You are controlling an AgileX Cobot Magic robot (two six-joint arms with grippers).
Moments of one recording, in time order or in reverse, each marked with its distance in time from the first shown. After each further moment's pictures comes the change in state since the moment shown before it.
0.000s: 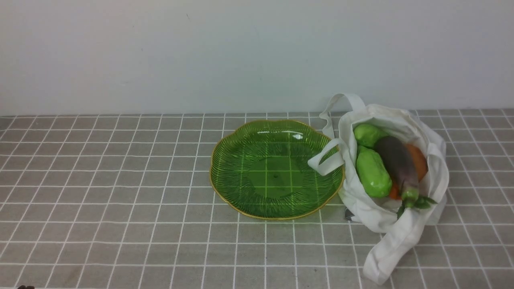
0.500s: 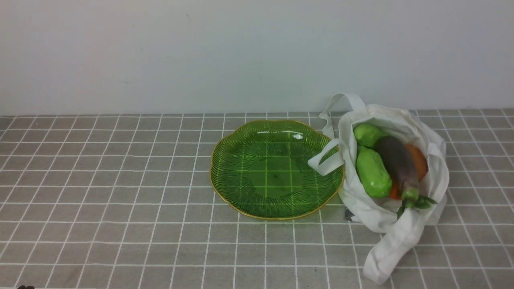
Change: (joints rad) right arm 0.000 0.000 0.008 0.173 -0.054 0.109; left arm 0.000 0.000 0.000 0.000 0.000 0.000
